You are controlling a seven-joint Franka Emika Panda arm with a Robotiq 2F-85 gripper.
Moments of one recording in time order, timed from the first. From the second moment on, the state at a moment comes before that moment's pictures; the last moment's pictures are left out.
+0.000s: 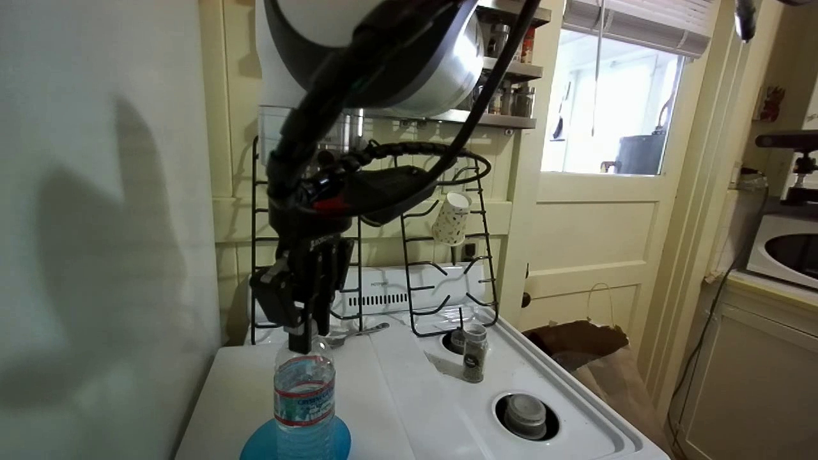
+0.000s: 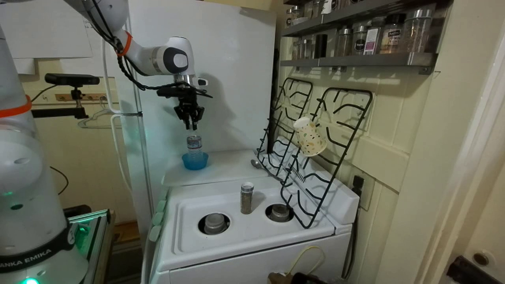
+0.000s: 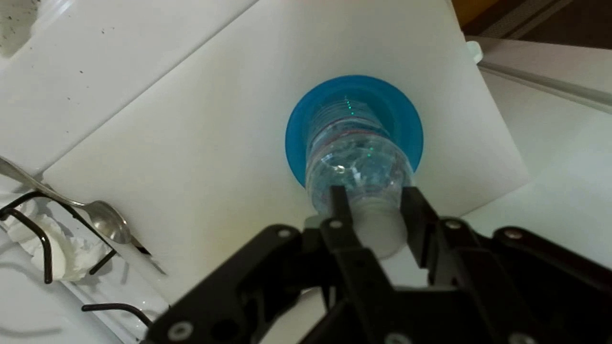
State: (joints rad) arm 0.36 -0.04 0.38 -2.17 -0.06 2.20 -0.02
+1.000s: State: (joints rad) arm 0.33 -0.30 0.32 -2.21 -0.05 2.27 0.10
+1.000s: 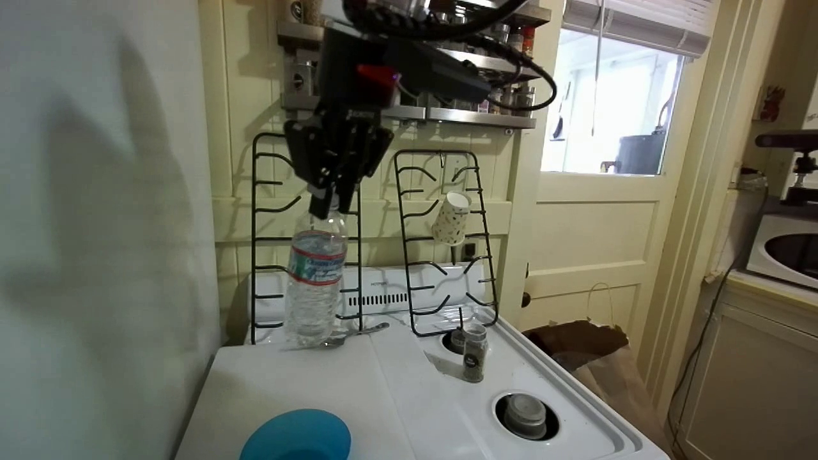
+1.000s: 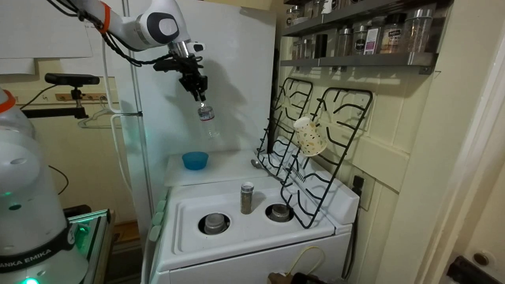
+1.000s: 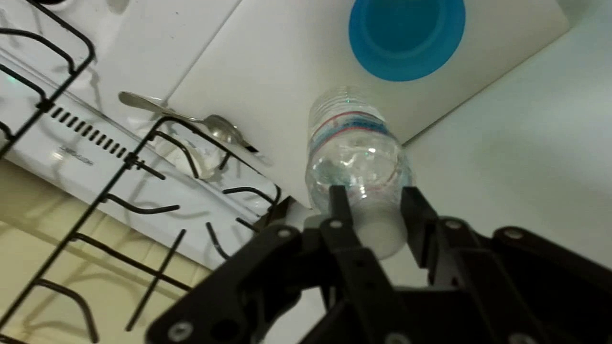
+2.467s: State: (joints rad) arm 0.11 -0.25 0.13 -2.29 0.05 2.32 0.18
